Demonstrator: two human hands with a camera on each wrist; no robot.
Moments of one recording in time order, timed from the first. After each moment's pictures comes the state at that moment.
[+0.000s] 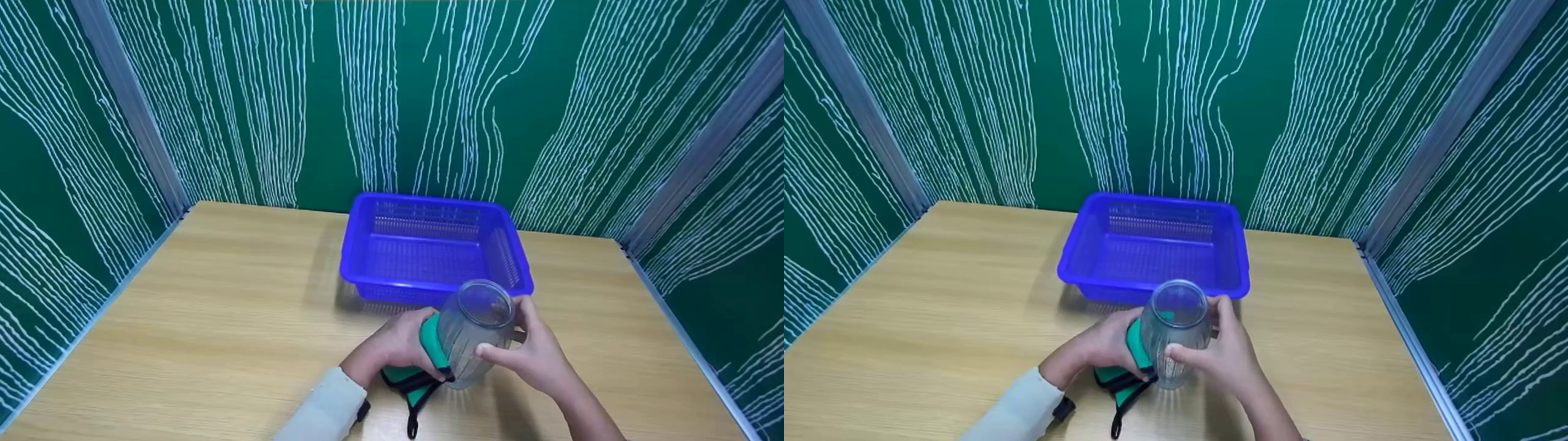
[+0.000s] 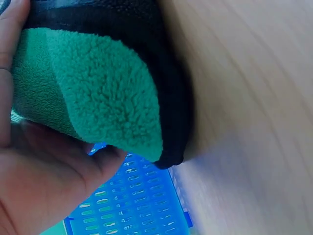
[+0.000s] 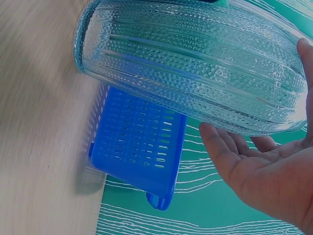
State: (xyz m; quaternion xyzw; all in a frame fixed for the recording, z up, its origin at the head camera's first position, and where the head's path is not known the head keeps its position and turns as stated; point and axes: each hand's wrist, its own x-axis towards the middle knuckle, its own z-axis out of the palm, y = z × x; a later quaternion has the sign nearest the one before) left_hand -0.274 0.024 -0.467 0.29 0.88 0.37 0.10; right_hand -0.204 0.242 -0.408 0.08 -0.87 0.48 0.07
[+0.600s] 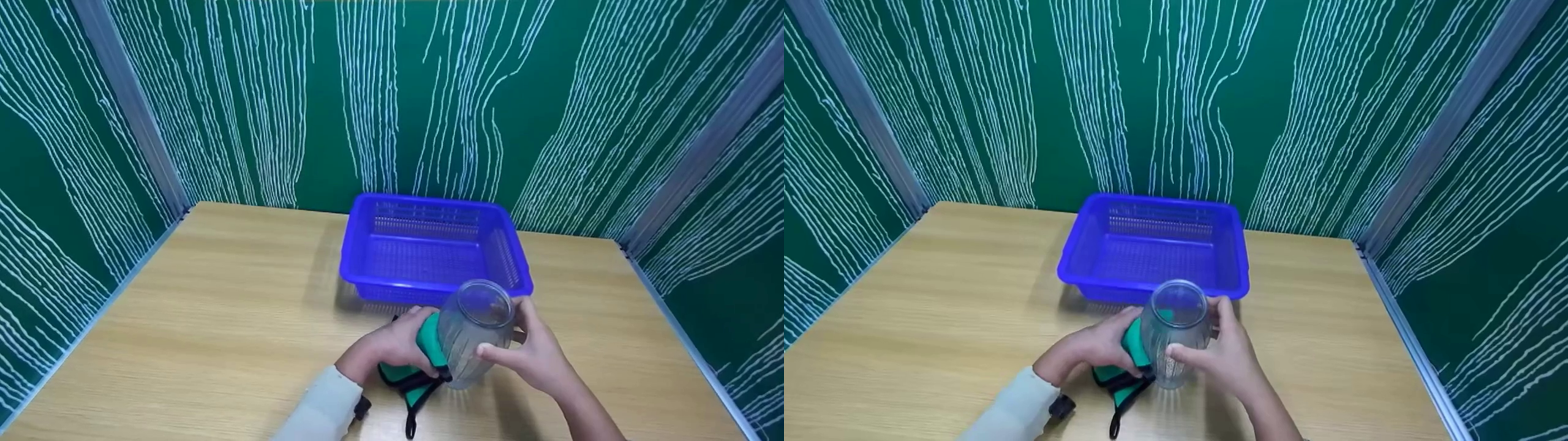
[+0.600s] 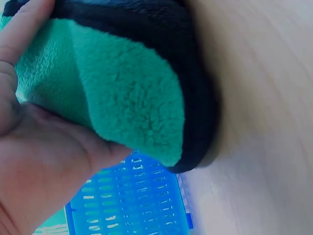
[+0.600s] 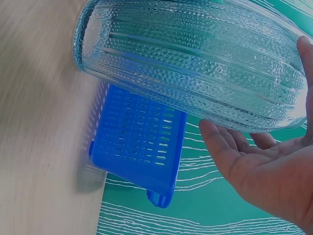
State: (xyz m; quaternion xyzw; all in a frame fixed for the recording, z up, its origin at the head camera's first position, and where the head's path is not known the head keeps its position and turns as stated) left_hand -0.272 0.019 -0.459 0.29 0.88 0.35 0.14; right_hand -0.204 0.243 -0.409 0.08 -0.86 0.49 0.07
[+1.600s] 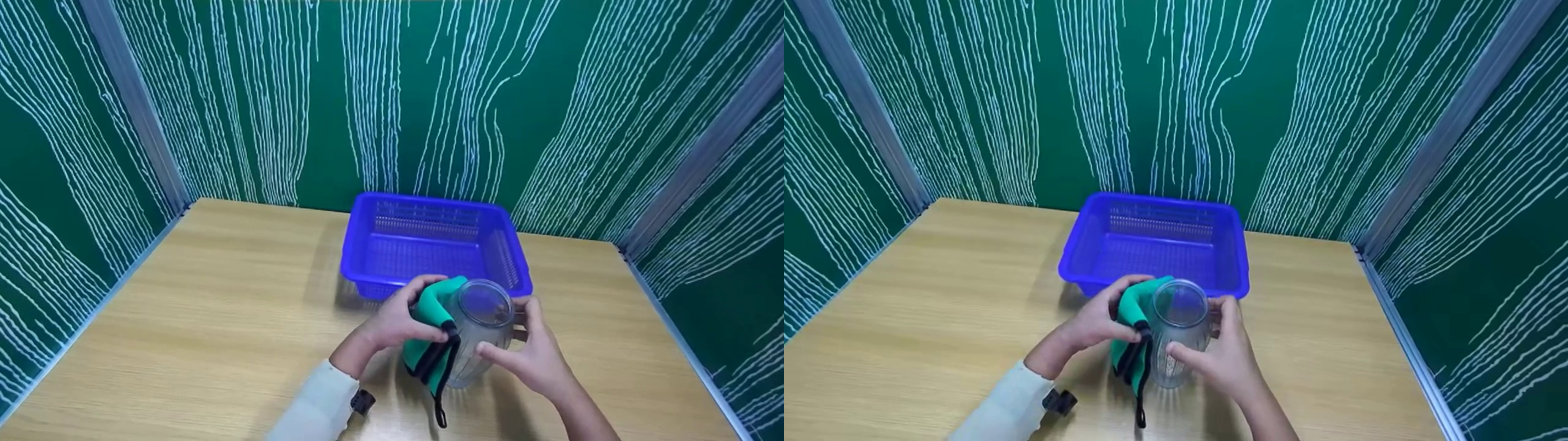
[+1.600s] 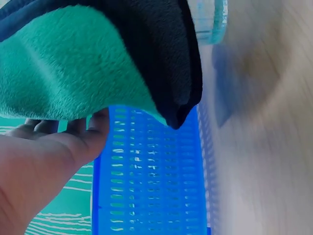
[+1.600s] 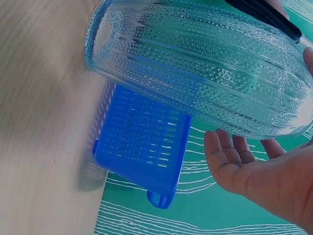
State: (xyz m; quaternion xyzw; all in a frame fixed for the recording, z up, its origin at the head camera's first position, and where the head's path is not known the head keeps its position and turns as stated) left_hand -0.270 0.013 -0.426 0.26 0.71 0.64 0.14; right_hand -0.200 0.240 -0.408 0.08 -0.87 0.47 0.10
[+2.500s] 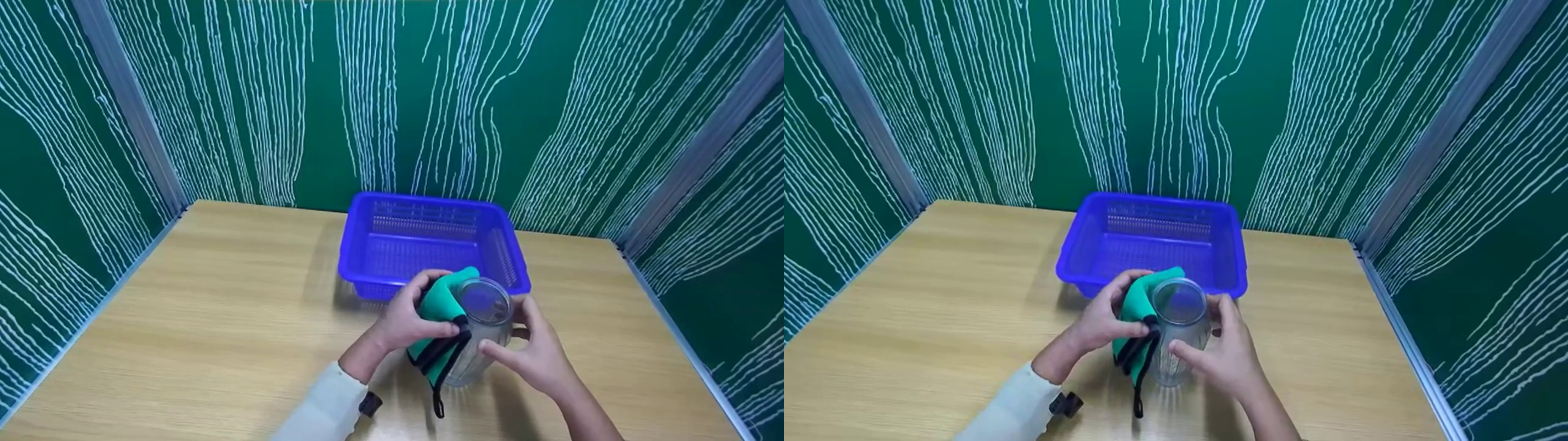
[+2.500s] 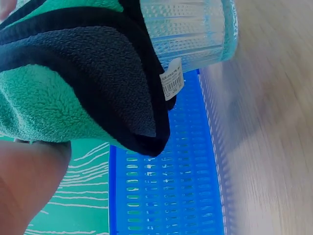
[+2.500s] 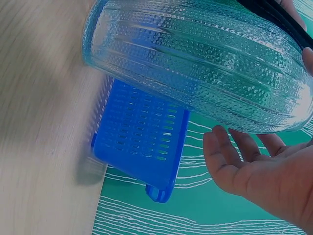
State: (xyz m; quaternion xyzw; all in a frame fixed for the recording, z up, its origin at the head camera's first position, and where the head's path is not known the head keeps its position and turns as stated) left_hand -0.248 0.024 -0.397 0.29 0.69 0.66 0.08; right_hand -0.199 0.245 -0.404 0.08 -0.88 0.46 0.10
